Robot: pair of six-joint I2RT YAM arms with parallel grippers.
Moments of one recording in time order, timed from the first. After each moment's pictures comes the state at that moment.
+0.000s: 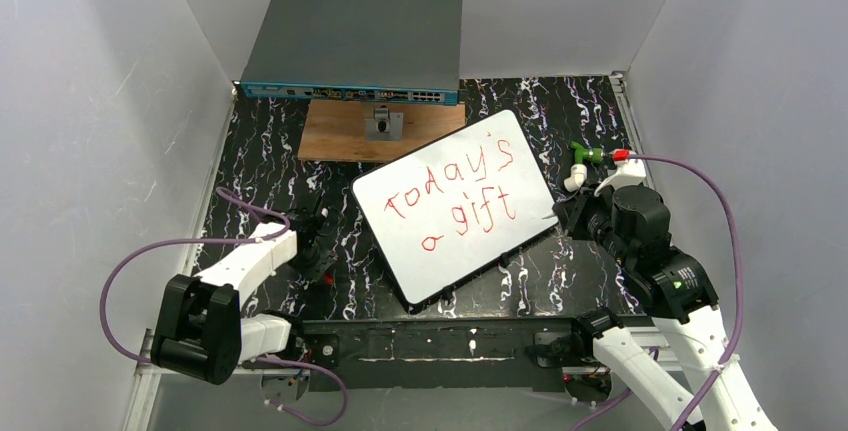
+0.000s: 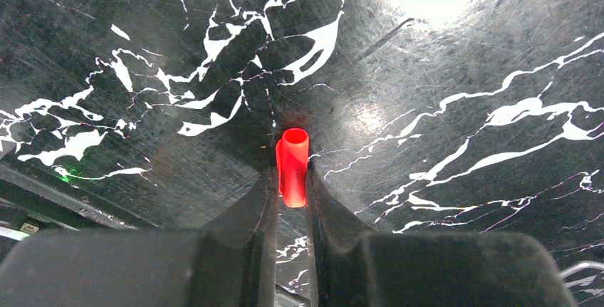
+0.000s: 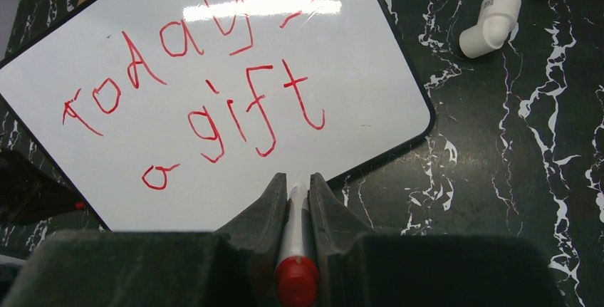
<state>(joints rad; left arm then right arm) -0.27 1.23 0.60 -0.88 -0.14 -1.16 0.43 0.58 0.92 -0.80 0.10 0.42</state>
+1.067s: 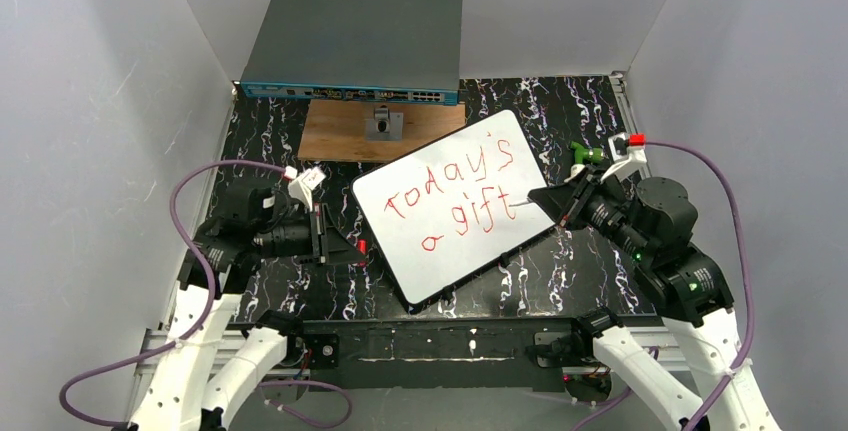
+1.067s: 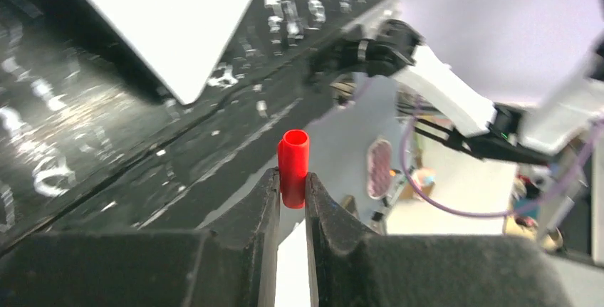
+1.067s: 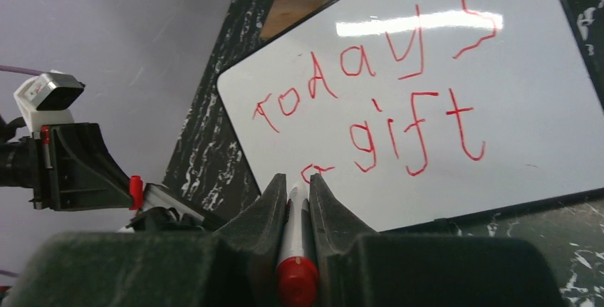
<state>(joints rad) -0.27 0.74 1.02 -1.12 0.71 -0.47 0.43 0.59 1.02 -0.68 -0.19 0.60</state>
